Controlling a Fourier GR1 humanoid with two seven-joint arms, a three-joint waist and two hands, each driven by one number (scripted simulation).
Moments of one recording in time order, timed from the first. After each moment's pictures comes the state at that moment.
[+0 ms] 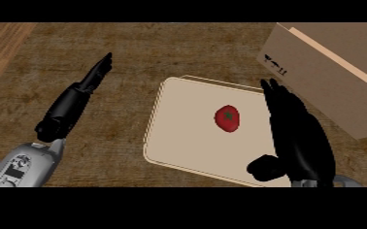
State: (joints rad) left arm -0.26 0.49 -0.29 -1.53 0.12 0.04 -0.08; right arm -0.35 -0.50 0.61 -2.01 0.64 0.13 1.20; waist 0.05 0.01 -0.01
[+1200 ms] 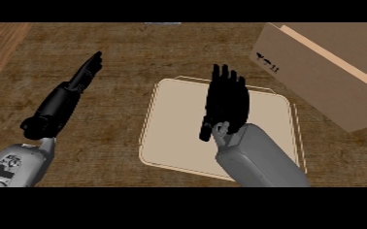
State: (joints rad) left arm -0.24 0.49 -0.23 -1.51 0.12 0.00 -0.10; right arm -0.60 -0.05 0.52 -1.49 0.84 0.28 1.22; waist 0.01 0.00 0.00
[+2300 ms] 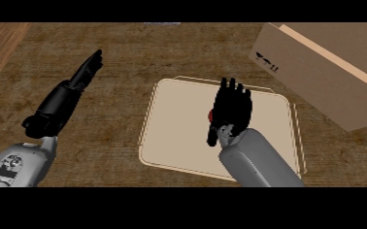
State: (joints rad) left arm -0.24 0.45 -0.19 -1.53 0.08 -0.02 -0.07; right arm -0.50 -0.02 0.48 -1.37 0.92 0.28 1.17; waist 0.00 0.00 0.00
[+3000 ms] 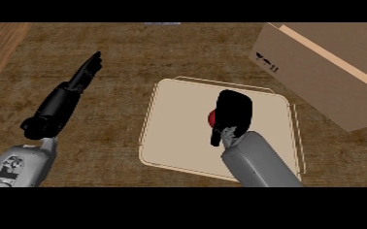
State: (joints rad) left arm -0.23 0.42 -0.14 -1.52 0.04 -0.07 -0.09; right arm -0.47 -0.02 0.47 -1.32 1.00 0.26 1.06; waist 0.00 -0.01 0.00
